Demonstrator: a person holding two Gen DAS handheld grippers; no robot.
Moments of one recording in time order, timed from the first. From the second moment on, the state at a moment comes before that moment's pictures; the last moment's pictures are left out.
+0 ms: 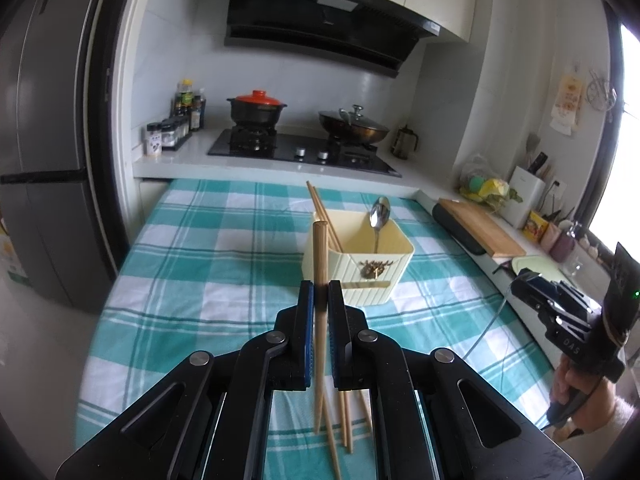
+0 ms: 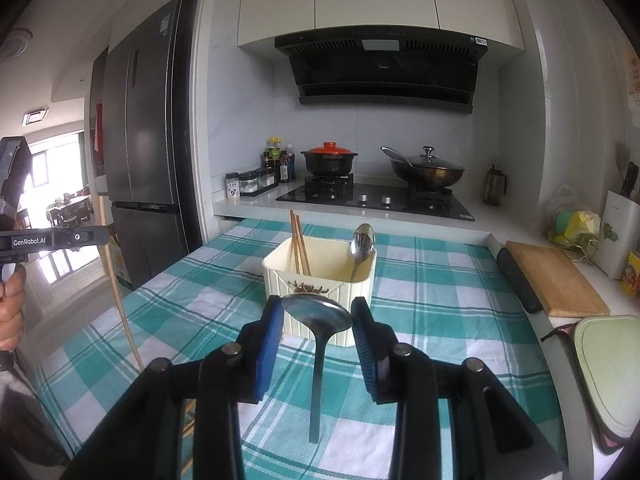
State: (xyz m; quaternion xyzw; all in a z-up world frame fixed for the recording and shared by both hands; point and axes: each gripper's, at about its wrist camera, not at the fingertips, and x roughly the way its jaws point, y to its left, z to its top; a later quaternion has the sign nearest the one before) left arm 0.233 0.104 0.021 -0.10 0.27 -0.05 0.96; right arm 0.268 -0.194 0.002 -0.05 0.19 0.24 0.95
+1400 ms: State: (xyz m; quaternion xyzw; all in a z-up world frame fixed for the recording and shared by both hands) left arm 0.530 0.026 -0.031 -0.11 0.34 -0.07 0.93; right arm 0.551 -0.138 -0.051 -0.01 0.35 0.22 0.91
